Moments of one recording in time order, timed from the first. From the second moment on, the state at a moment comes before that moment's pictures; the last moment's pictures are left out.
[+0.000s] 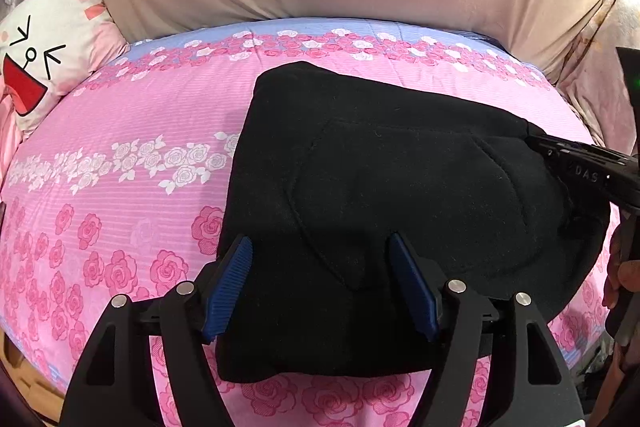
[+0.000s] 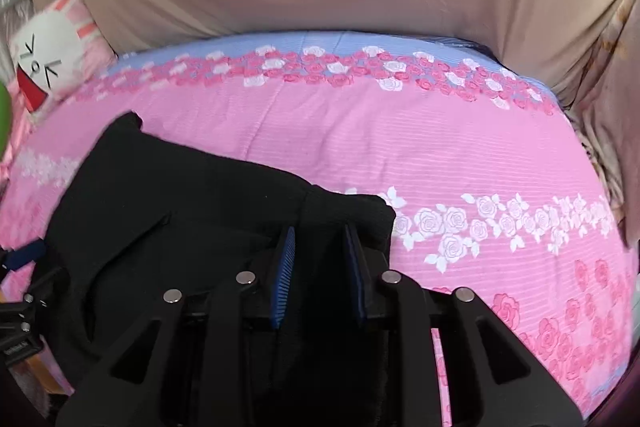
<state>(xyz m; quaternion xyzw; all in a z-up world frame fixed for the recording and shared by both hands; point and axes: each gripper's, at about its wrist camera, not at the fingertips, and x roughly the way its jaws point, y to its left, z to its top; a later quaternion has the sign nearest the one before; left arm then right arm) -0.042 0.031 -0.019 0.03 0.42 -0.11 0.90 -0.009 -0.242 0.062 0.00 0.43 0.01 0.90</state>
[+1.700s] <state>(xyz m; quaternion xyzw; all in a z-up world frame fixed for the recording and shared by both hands) -0.094 -0.025 -0.006 0.09 0.40 -0.17 0.90 -0.134 -0.301 0.092 0.20 0.34 0.14 0.91</state>
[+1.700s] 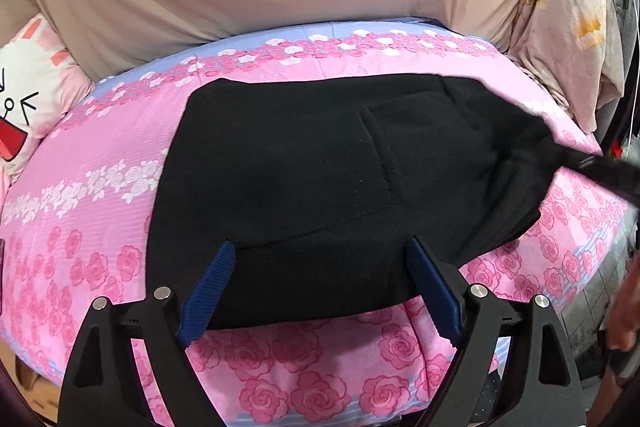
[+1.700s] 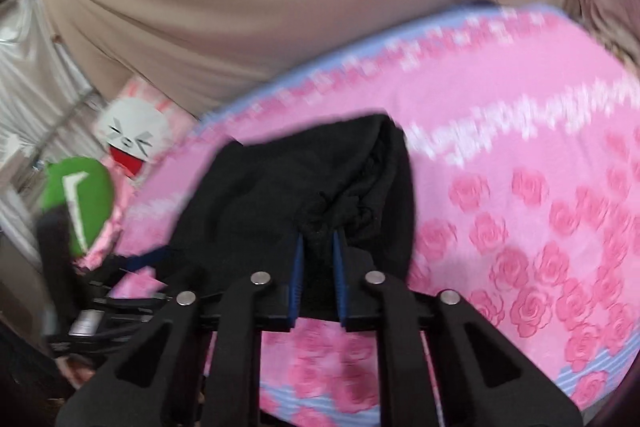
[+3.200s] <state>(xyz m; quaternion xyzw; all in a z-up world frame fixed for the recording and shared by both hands) -0.078 0.106 -0.001 -0.18 0.48 -0.29 0.81 -0.147 -0.297 0.053 0.28 0.43 0.18 0.84</state>
